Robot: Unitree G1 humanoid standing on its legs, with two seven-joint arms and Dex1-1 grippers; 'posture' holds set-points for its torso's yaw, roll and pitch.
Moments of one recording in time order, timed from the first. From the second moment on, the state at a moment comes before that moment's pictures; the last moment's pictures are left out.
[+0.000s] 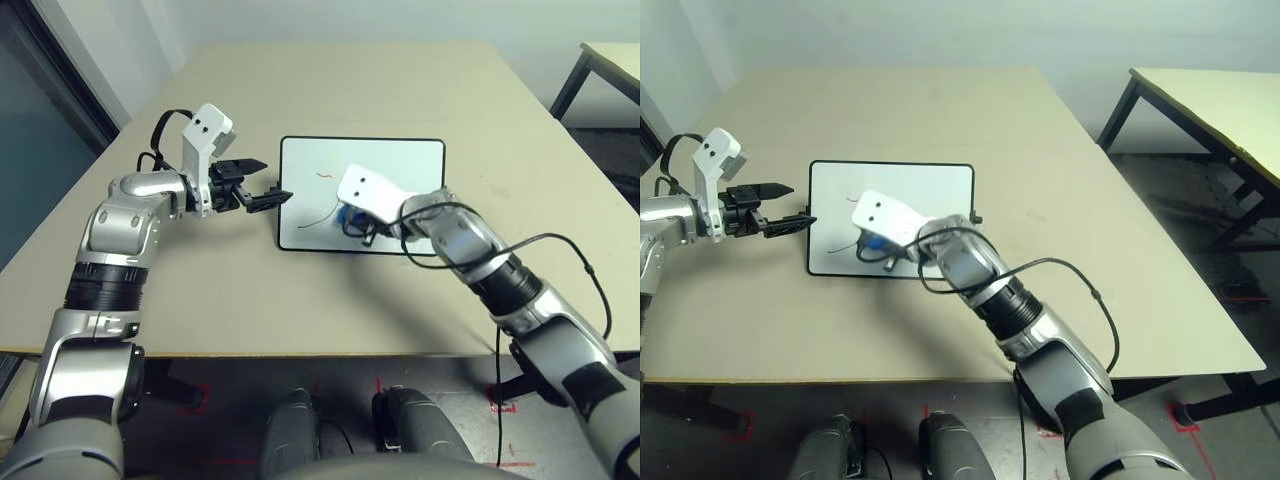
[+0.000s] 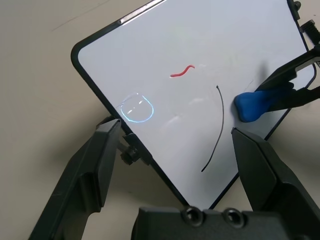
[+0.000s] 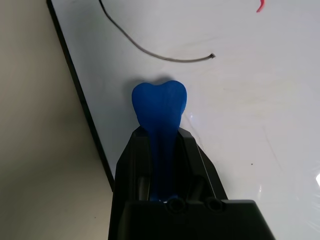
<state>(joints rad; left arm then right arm) -0.66 0.73 0.01 0.20 -0.25 0.56 -0.99 -0.90 -0.27 0.56 0.21 -0.09 0.84 0.70</state>
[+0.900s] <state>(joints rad) -0.66 0.74 0.03 0.21 -0.25 0.56 -0.98 -1.11 -0.20 0.57 0.47 -0.17 0.72 0.73</state>
